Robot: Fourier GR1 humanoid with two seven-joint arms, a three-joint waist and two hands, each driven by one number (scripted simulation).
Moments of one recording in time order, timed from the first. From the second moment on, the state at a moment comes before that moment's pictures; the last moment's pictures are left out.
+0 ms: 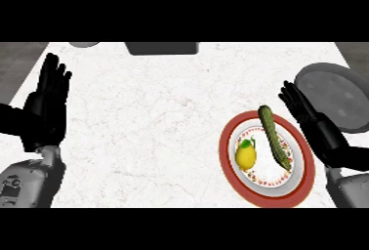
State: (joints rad) left arm -0.27 0.27 -0.03 -1.63 0.09 0.39 0.20; right arm -0.18 -0.49 0.23 -1.48 -0.30 0.05 -0.24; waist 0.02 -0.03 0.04
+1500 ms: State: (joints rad) left arm -0.17 0.35 -0.18 -1.58 0.09 0.03 0.19; right arm -0.52 -0.68 0.42 -1.05 0.26 0.11 0.31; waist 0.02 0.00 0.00
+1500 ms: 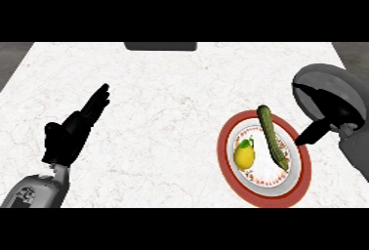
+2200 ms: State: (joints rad) left arm -0.15 0.32 -0.16 -1.61 0.06 0.02 0.20; right arm -0.71 -0.48 0.47 -1.05 0.24 0.54 0.77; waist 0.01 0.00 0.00
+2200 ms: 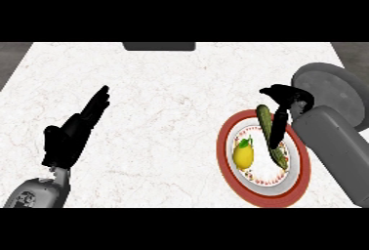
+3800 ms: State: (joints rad) left arm -0.16 0.23 -0.06 -1.59 -0.03 -0.09 0.20; right arm -0.58 -0.36 0.36 -0.98 0.65 0.60 0.59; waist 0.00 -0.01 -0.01
